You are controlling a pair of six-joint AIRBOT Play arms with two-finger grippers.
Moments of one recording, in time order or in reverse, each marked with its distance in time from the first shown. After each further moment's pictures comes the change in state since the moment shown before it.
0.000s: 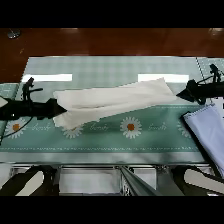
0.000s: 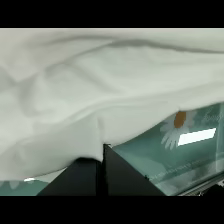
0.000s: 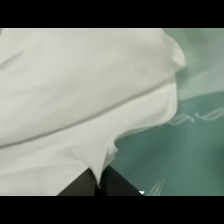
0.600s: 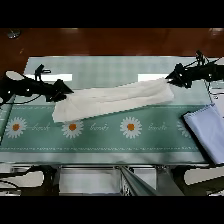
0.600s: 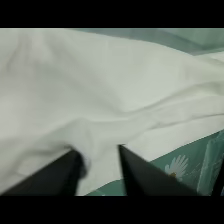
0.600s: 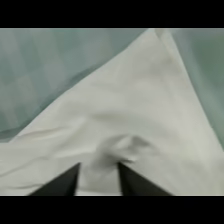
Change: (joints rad) left arm -0.028 -0.486 0.359 -0.043 0.050 -0.025; right arm 0.113 -0.343 0.339 0.066 -0.075 0.079
